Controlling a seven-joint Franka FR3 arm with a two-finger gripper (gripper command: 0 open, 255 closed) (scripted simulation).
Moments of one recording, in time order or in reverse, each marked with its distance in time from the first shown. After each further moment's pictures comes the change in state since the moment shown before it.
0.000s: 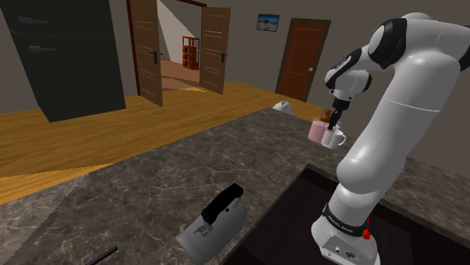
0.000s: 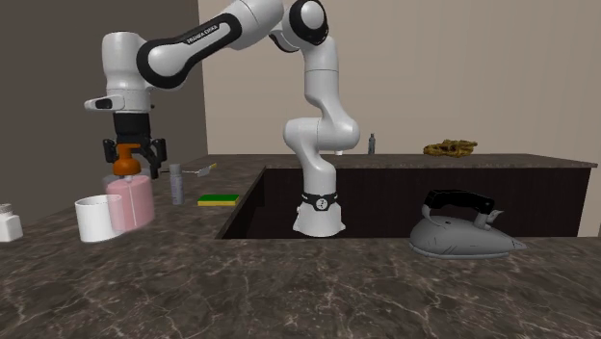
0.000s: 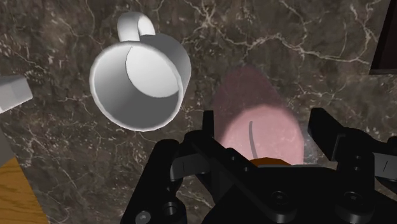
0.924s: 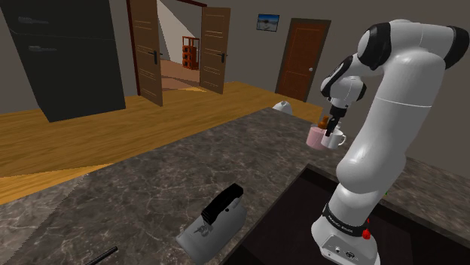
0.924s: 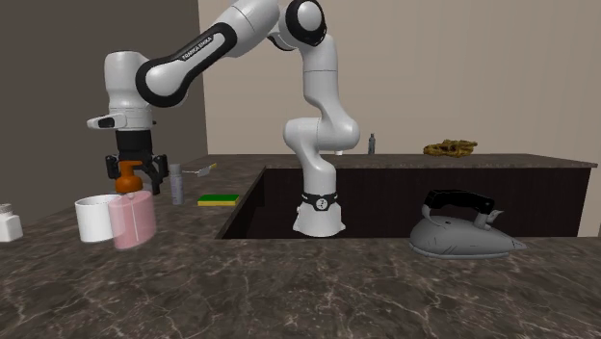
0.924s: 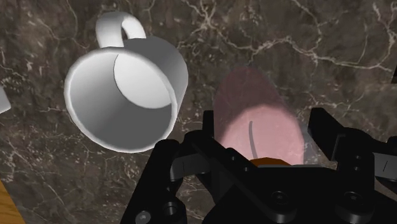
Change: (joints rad) arm -0.010 0.086 0.002 -0.048 0.085 0.102 -0.061
